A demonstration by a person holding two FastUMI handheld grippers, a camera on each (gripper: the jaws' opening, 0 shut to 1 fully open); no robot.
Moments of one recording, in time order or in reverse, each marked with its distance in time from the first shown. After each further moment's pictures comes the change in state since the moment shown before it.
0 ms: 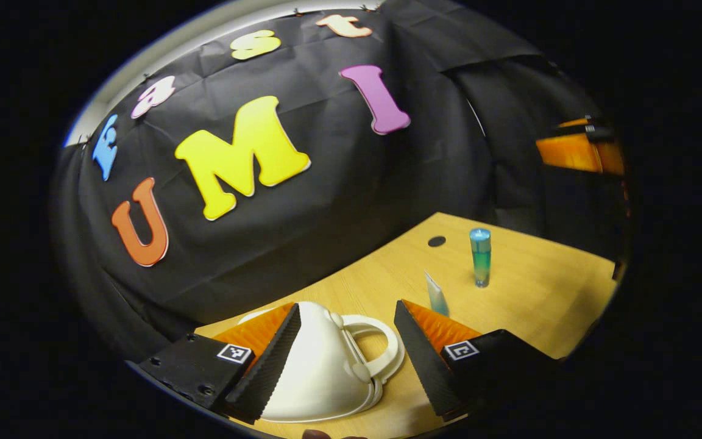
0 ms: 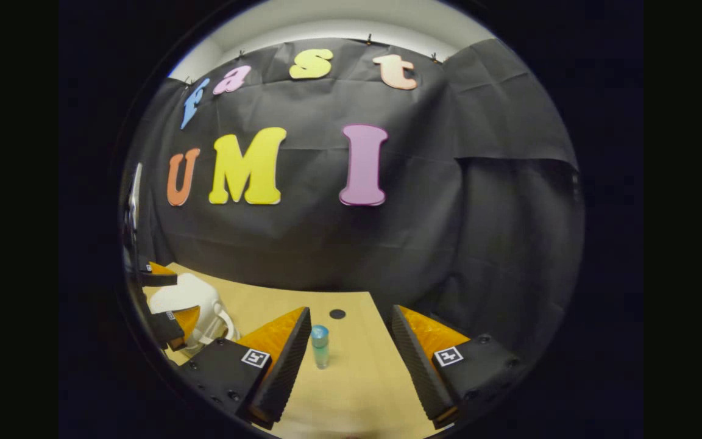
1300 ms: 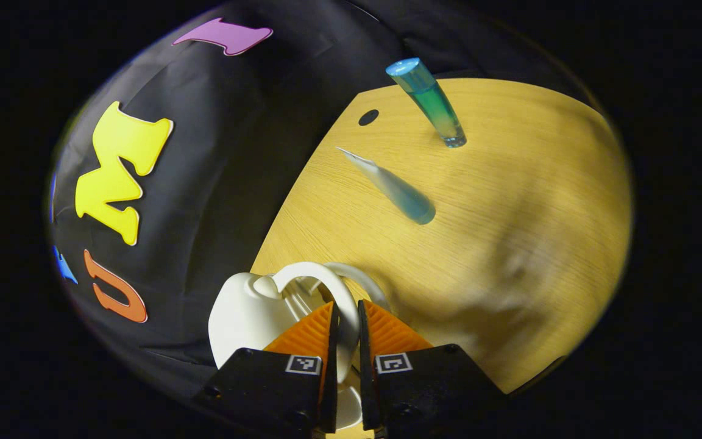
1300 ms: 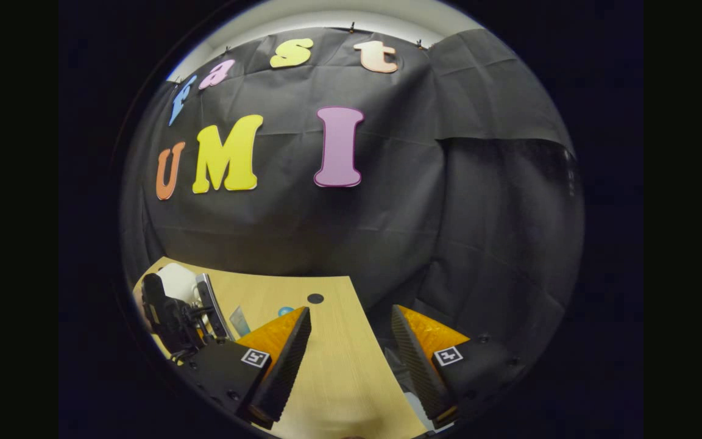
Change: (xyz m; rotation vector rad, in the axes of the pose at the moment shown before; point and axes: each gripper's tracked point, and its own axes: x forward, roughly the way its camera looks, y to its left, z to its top) left arm 0.051 -0.045 -0.089 0.428 0.395 -0.133; right arm 0.000 -0.034 -0.019 0.015 0.046 -0.042
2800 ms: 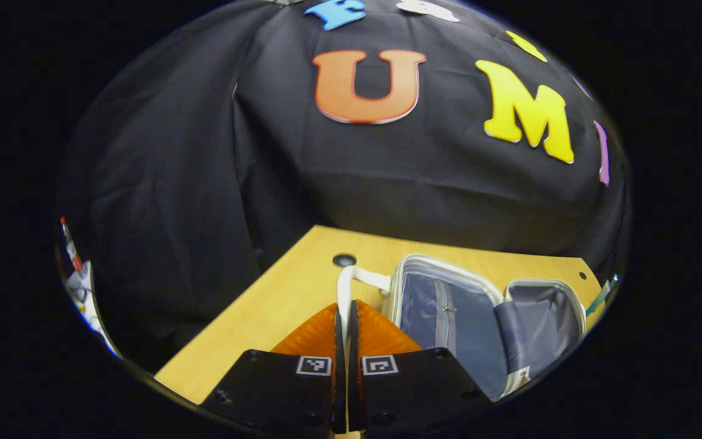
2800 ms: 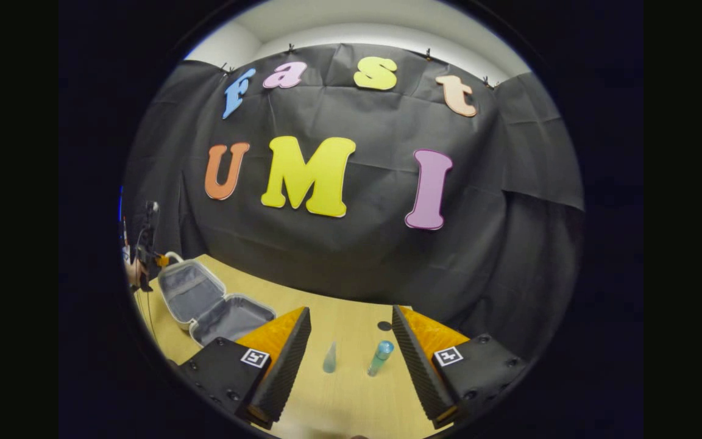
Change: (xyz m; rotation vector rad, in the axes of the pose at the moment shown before) left arm 0.012 0.293 -0.405 -1.263 -0.149 0.289; right arm -0.061 0.196 0.067 -0.141 -0.065 0.258
